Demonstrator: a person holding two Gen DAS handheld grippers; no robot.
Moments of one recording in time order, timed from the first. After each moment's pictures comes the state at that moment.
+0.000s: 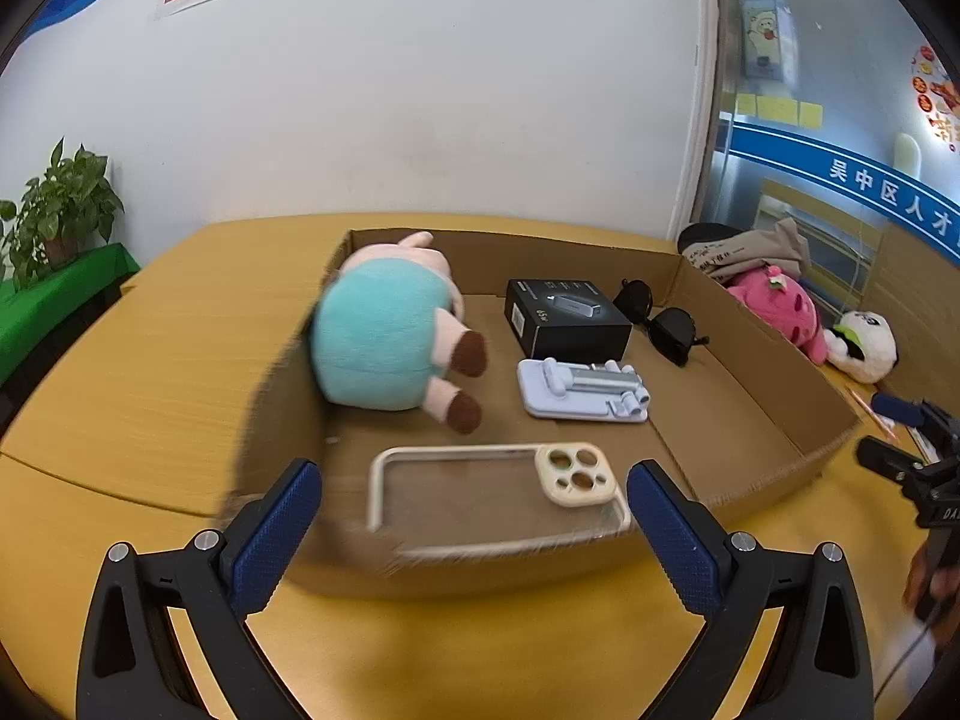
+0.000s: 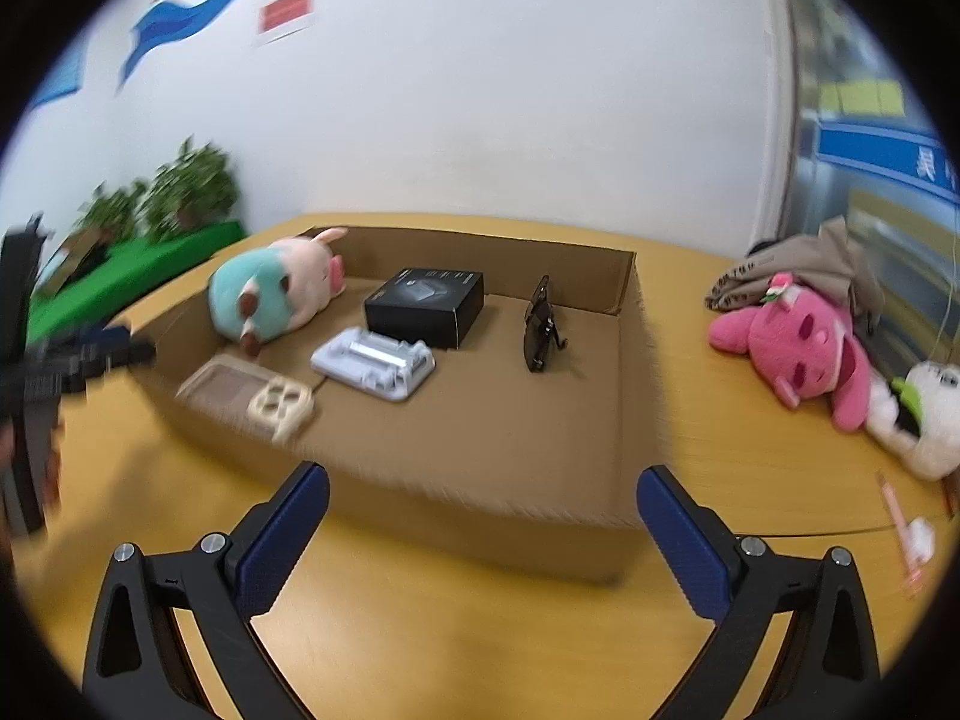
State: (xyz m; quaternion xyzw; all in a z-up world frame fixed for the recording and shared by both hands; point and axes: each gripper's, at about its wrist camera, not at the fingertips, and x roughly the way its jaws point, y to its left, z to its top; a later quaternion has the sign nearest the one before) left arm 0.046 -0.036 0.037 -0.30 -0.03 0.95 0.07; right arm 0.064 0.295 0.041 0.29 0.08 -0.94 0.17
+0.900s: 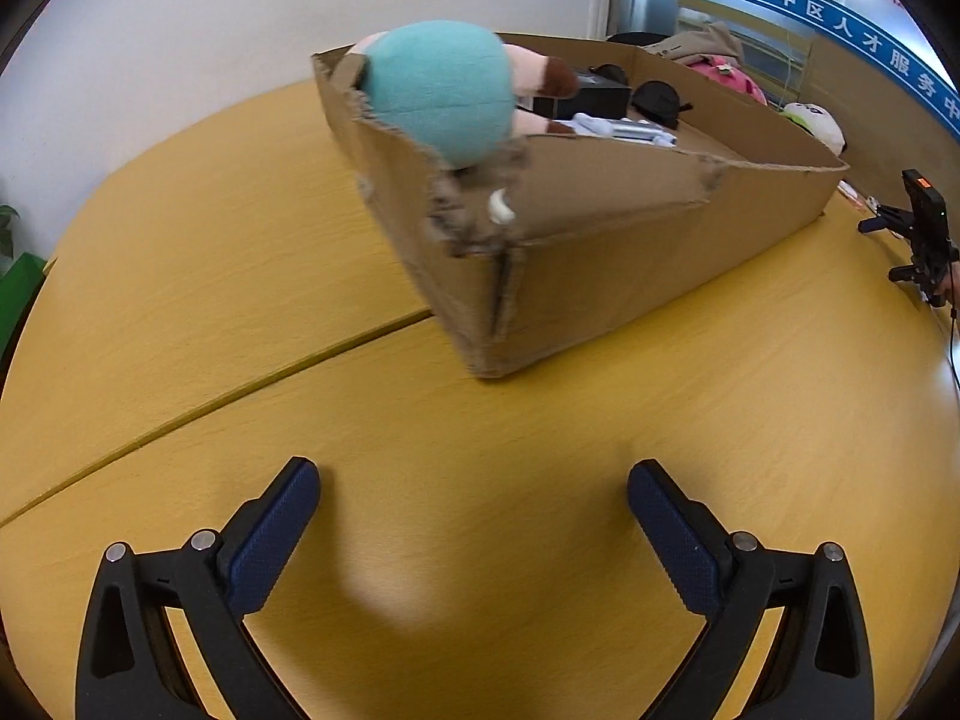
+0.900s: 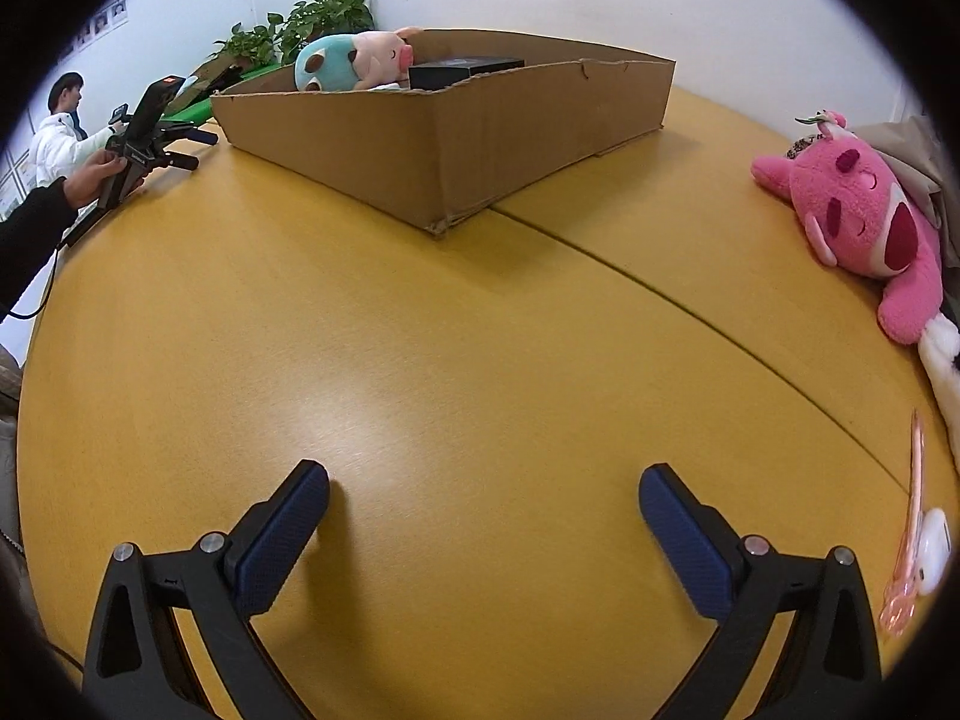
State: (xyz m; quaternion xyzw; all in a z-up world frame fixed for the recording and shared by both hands) left arm 0.020 -0.129 -0.053 -0.44 0.08 0.87 0.18; right arm 0.048 0.456 -0.040 0.42 0.17 -0.83 0.33
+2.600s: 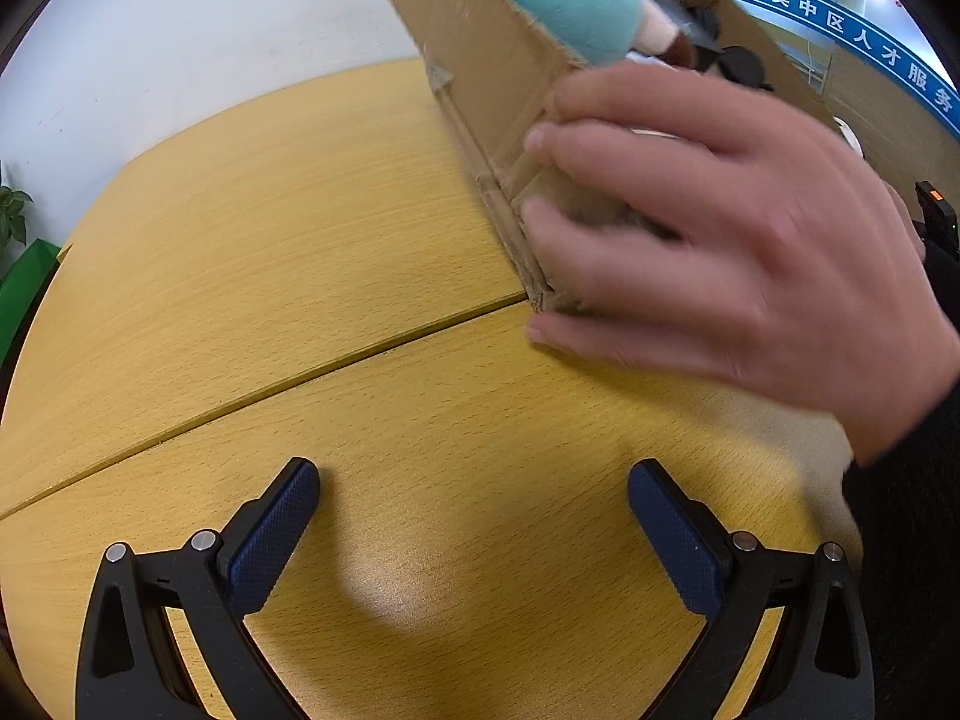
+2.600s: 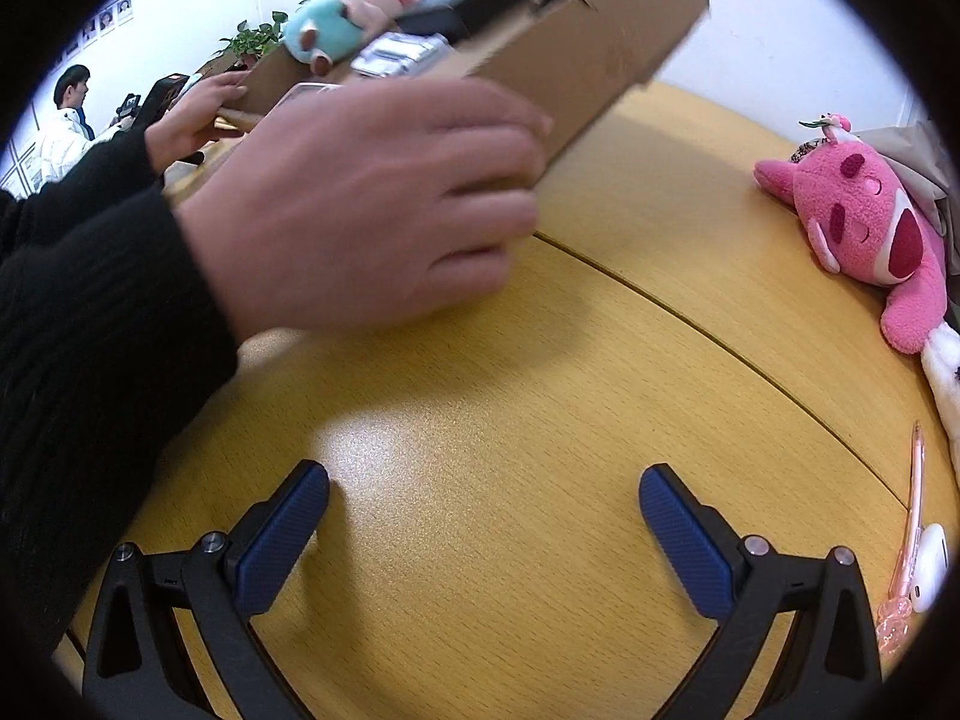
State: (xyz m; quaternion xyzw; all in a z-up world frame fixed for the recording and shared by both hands) left arm 0.020 -0.139 -0.055 -0.45 0.08 0.88 0.17; right arm 0.050 0.458 -0.042 0.42 0.17 -0.83 0.34
